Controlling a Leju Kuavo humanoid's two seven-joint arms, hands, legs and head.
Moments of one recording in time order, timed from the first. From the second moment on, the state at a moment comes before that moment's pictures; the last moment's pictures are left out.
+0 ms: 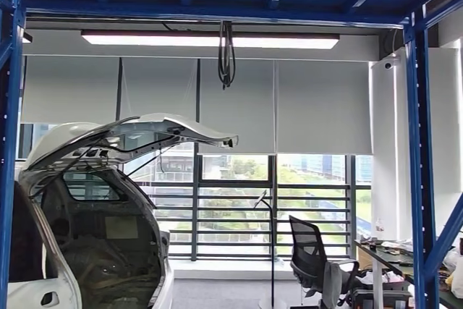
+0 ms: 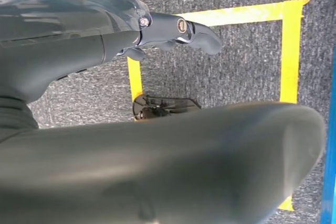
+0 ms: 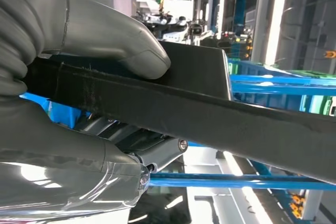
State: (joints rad) left arm -0.11 -0.12 1.22 -0.24 -1.12 -0.02 -0.49; right arm -0.30 0.09 0.63 -1.68 -0.30 0.52 -0.41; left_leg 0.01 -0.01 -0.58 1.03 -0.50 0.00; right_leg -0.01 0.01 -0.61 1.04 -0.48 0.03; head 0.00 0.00
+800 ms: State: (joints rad) left arm -0.08 -0.07 1.22 -0.24 -1.12 -0.02 -0.45; right arm -0.29 0.07 0.65 -1.68 -0.31 0.53 -0.42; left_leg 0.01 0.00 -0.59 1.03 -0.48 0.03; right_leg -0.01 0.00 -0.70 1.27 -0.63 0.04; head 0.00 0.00
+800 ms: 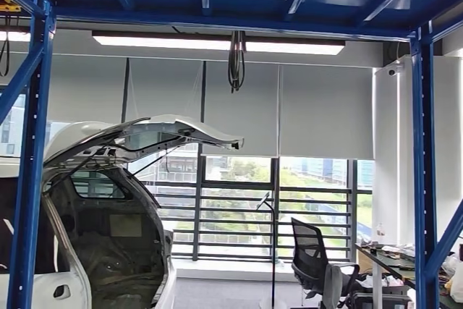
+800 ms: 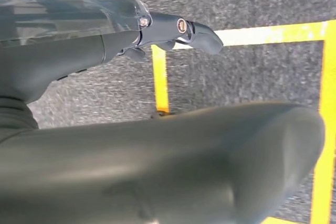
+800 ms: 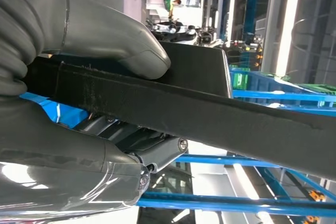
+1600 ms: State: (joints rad) left arm -0.06 -0.04 1.23 -0.24 -1.14 -0.02 -0.41; right arm -0.29 0.07 0.65 -1.68 -0.33 0.56 -0.44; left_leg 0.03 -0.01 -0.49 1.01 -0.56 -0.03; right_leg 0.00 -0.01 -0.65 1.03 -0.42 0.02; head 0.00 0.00
